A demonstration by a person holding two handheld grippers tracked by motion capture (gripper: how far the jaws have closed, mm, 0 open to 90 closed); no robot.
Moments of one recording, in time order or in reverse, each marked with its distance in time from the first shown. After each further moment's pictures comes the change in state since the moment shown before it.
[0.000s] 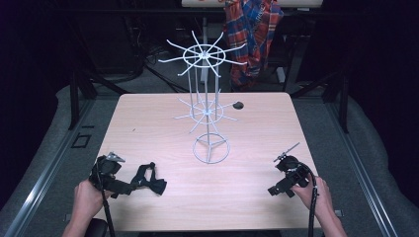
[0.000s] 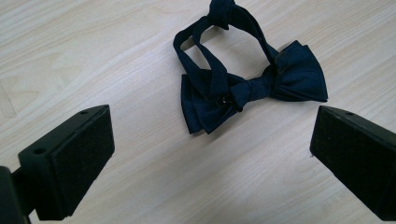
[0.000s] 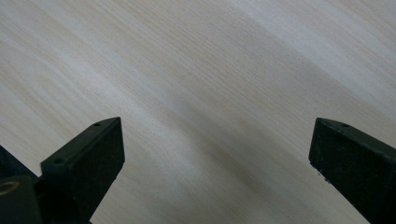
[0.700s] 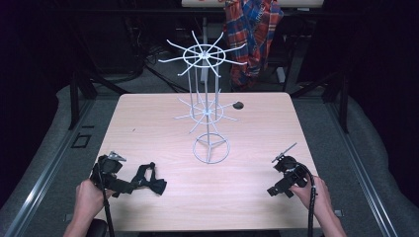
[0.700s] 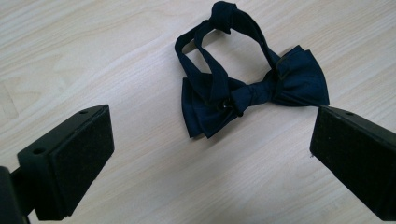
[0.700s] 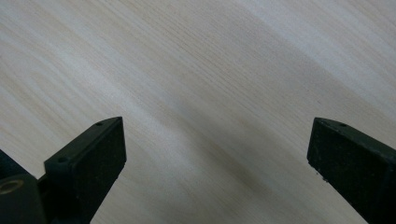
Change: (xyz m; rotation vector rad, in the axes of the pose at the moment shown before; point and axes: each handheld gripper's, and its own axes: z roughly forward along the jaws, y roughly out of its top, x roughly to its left) left arm -0.003 0.004 0.001 -0.001 0.015 -0.011; right arm 0.002 0.004 0.001 0.046 -0.017 -0.031
